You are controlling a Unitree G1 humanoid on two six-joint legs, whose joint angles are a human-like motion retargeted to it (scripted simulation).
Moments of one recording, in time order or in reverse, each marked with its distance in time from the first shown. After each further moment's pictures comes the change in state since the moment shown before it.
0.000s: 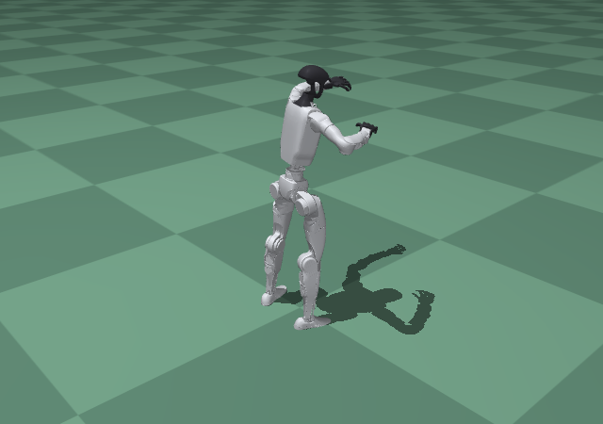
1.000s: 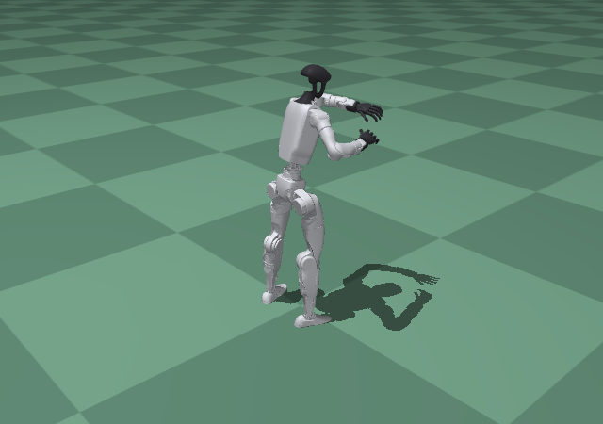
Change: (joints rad) left arm -0.182 -0.442 -0.116 -0.597 0.170 -0.055 0.164; right arm 0.185 0.357 -0.111 0.048 -0.042 0.074 -0.148; waist -0.048 -0.064 0.078; left_leg -0.050 0.015 -0.011 -0.043 0.043 -0.014; right_leg -0.056 0.025 -0.023 -0.015 0.045 0.000
